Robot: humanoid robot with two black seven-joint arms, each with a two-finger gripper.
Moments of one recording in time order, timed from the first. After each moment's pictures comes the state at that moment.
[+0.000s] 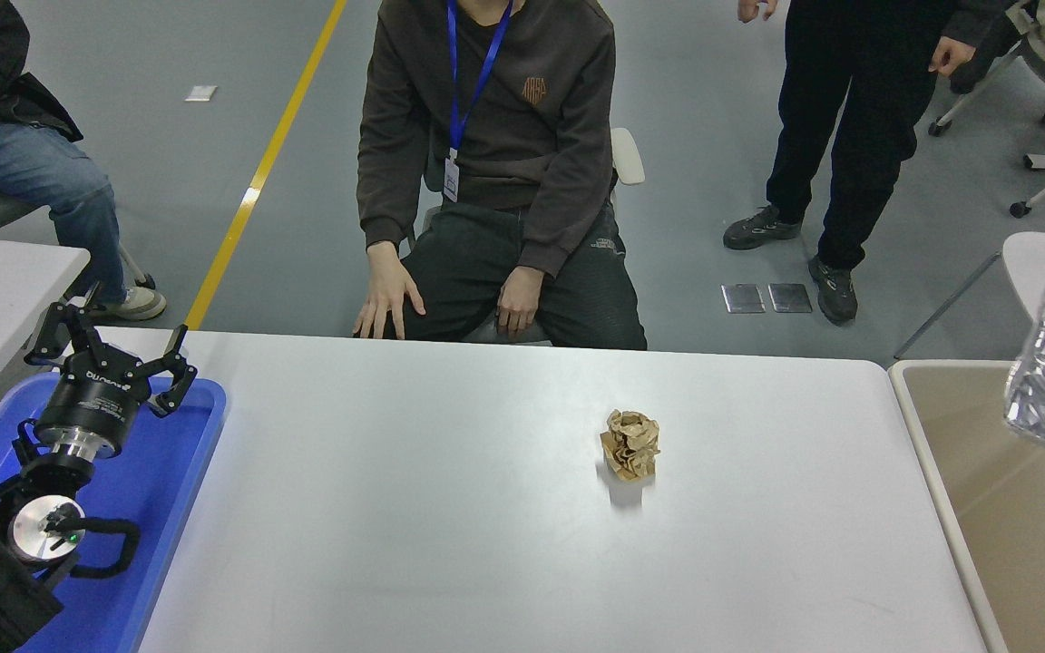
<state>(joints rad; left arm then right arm) -0.56 0.46 -0.60 -0.39 -0.23 -0.70 -0.59 0.64 -1.23 0.51 0.87 -0.81 0.56 -0.08</state>
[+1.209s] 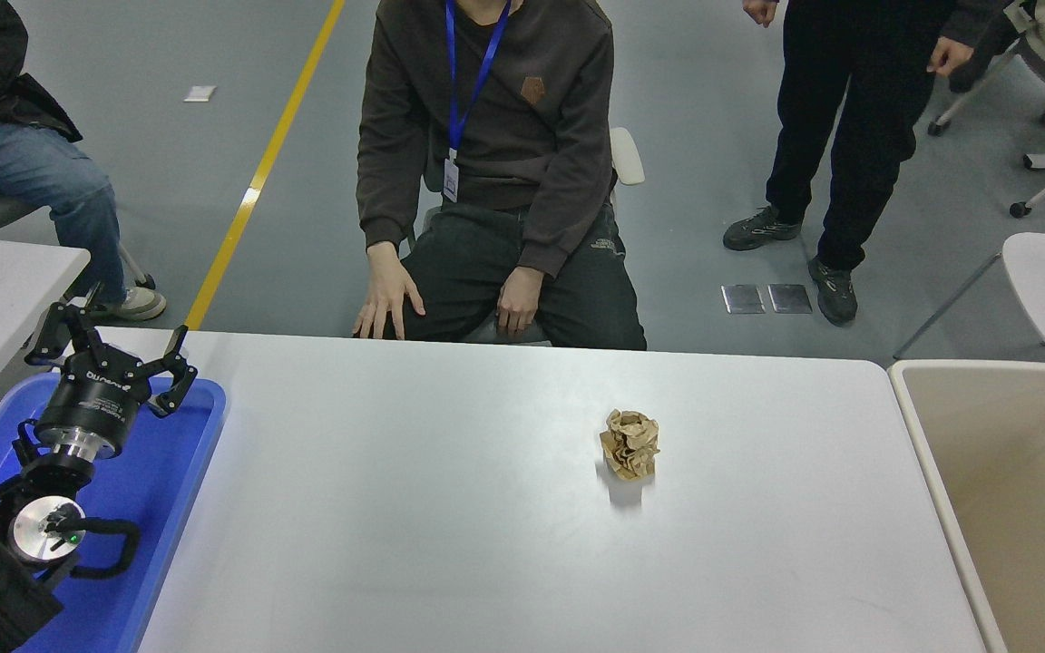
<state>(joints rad) -0.56 0.46 -0.60 -0.39 -0.23 -0.70 -0.59 0.44 -0.70 0.52 0.18 -0.62 0.18 0.02</state>
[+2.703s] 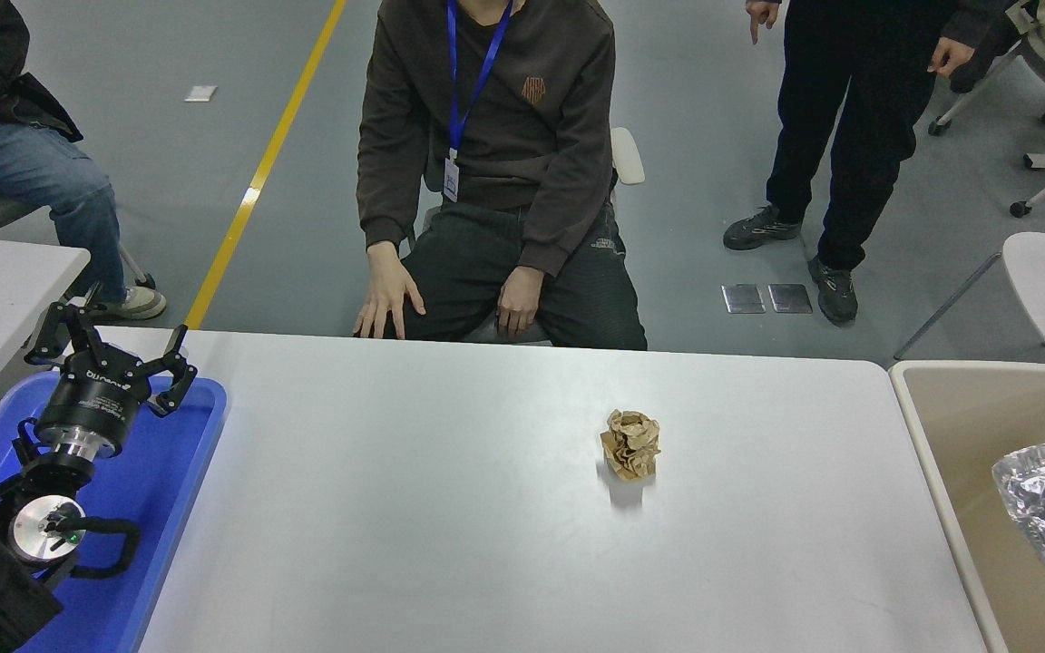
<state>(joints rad) -0.56 0.46 -0.60 -0.39 -0.23 -0.70 -0.59 0.55 -0.40 0.47 0.06 -0.61 -0.23 -0.04</state>
